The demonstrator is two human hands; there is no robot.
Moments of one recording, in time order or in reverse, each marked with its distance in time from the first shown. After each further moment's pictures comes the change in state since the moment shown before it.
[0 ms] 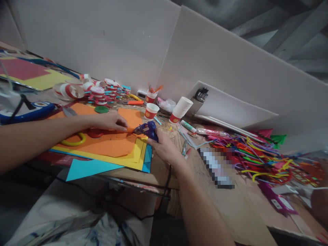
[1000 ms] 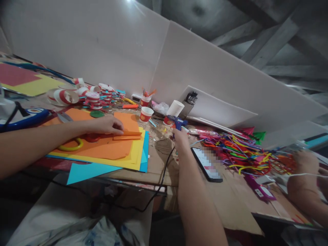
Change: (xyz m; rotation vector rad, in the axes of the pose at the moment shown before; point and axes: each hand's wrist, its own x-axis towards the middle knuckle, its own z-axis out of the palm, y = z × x) left_hand -0.002 0.005 0.001 -0.058 0.066 -0.019; right_hand 0.026 0.074 -0.032 0.409 0.601 0.401
